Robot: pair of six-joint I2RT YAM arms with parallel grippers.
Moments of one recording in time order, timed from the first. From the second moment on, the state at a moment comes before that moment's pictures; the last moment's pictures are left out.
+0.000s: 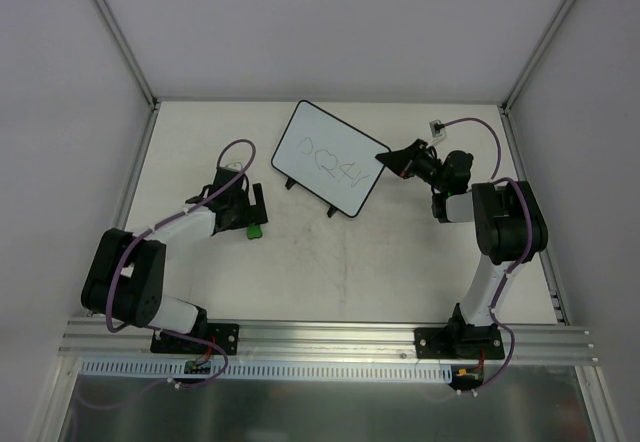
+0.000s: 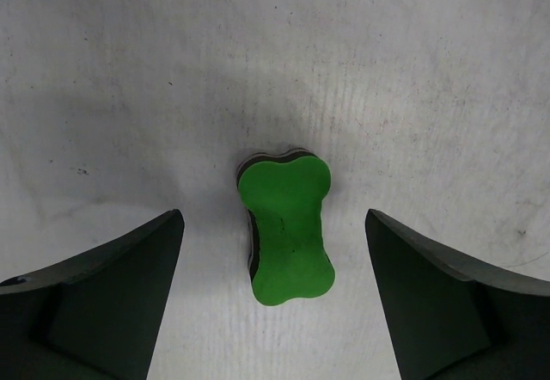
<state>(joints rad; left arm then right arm) -0.30 1.42 0.69 -0.23 -0.07 -0.46 0.10 1.90 0.77 1.18 -0.77 0.84</state>
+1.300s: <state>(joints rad) -0.45 1.57 0.84 -0.33 -0.30 -0.48 0.09 1.90 0.77 1.18 -0.77 0.85</state>
